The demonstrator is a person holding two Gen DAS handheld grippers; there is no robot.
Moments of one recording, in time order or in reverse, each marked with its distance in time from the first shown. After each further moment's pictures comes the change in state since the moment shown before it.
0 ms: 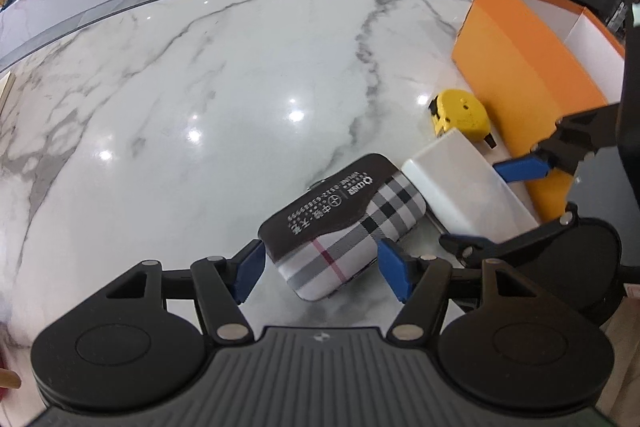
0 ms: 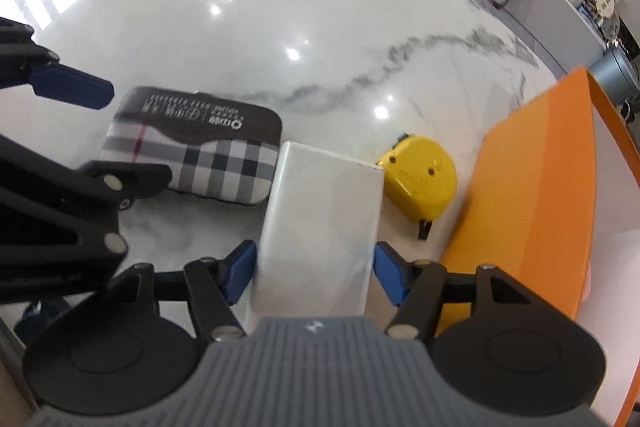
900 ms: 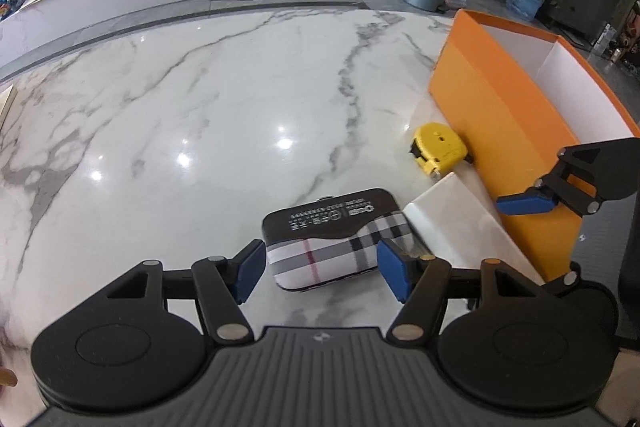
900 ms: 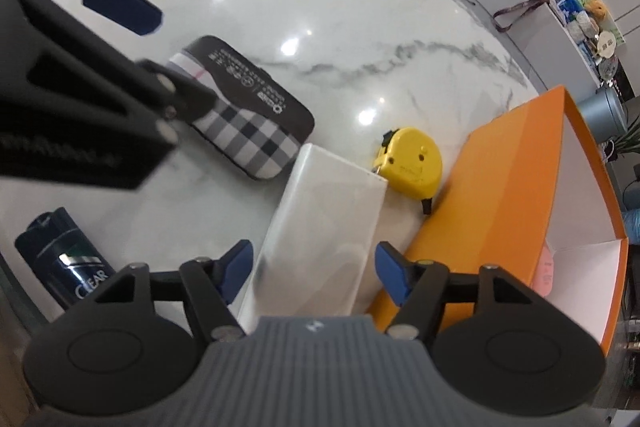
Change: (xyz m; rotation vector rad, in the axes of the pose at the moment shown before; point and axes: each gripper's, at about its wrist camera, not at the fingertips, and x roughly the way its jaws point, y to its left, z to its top) left arm -0.021 -0.004 -0.002 -0.014 -0.089 -0.047; right arm -0.025 0.011 -0.025 -0.135 0.033 -0.076
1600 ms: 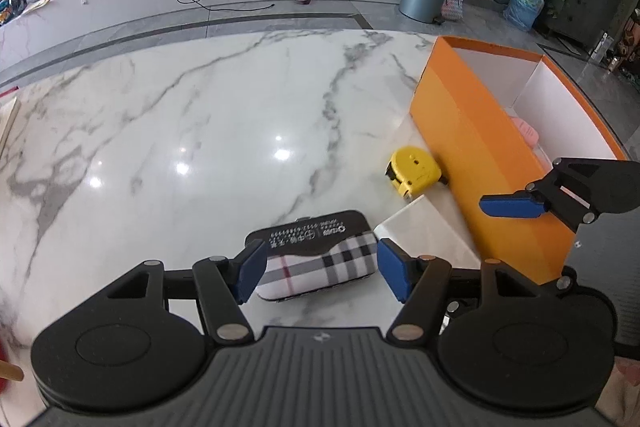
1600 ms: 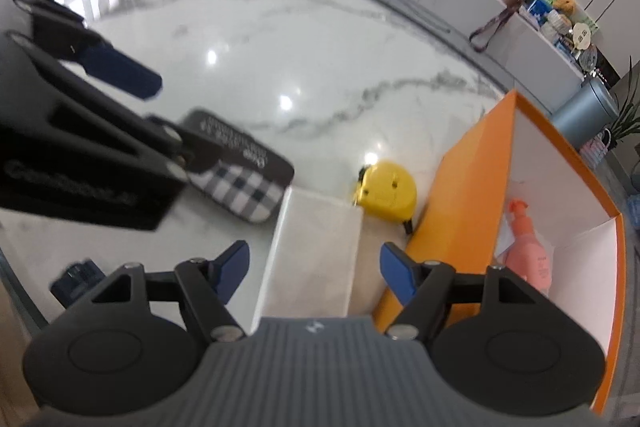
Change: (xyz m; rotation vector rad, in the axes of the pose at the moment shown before) left arm -0.023 -0.018 0.010 -0.010 -0.032 -0.013; right arm -0.026 -0.019 -0.012 0.139 -0.162 0.028
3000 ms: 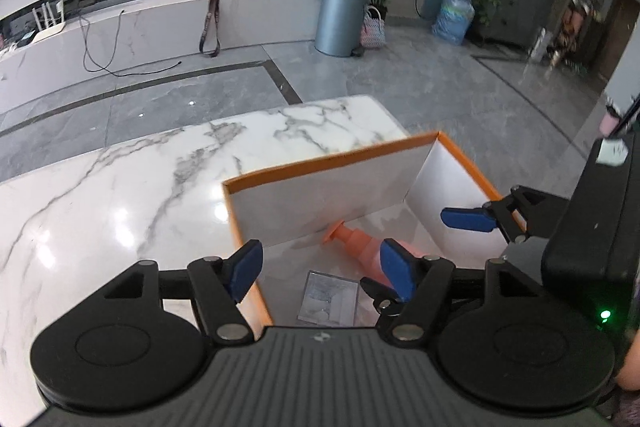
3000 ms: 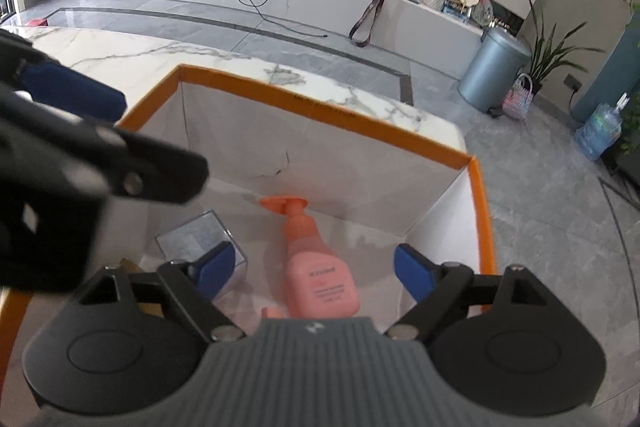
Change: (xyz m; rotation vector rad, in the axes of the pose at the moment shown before) left arm 0.062 -0.157 0.122 0.135 -0.106 -0.144; right arm 0.028 -0.201 -0.043 0.303 -0.141 -0.145
